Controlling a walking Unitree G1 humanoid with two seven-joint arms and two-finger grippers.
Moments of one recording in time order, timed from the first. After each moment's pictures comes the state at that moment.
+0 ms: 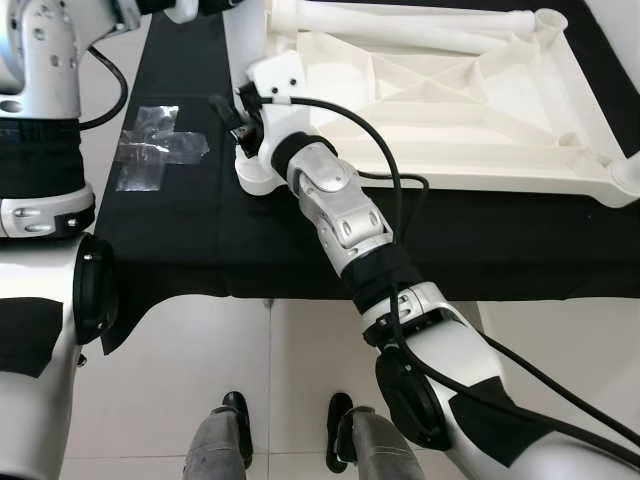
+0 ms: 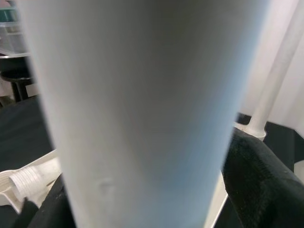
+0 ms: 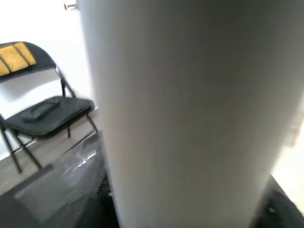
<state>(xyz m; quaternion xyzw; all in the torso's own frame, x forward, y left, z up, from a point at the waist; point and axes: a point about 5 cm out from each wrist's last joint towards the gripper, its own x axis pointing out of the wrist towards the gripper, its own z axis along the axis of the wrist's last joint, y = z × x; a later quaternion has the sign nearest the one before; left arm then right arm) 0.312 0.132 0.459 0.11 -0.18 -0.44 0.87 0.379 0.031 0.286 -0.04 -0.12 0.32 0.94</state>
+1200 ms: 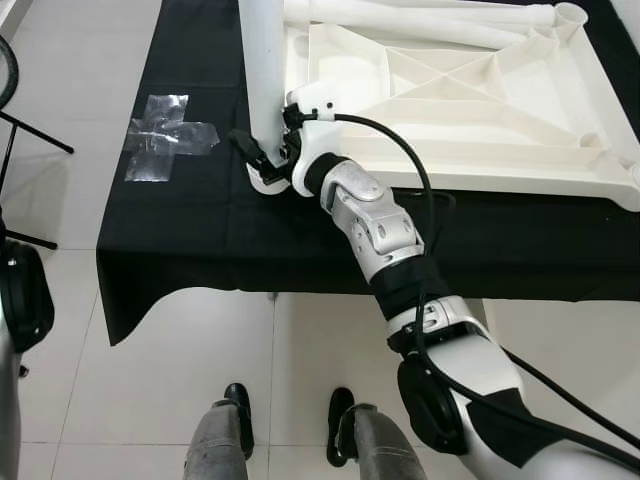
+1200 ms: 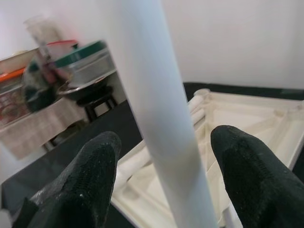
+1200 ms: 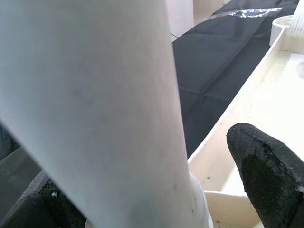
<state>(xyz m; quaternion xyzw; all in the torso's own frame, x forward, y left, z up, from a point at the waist) 0.246 0.161 0.472 0.24 -0.27 -0.32 0.88 0.385 -0.013 0.271 0.00 -0.09 0.33 0.94</state>
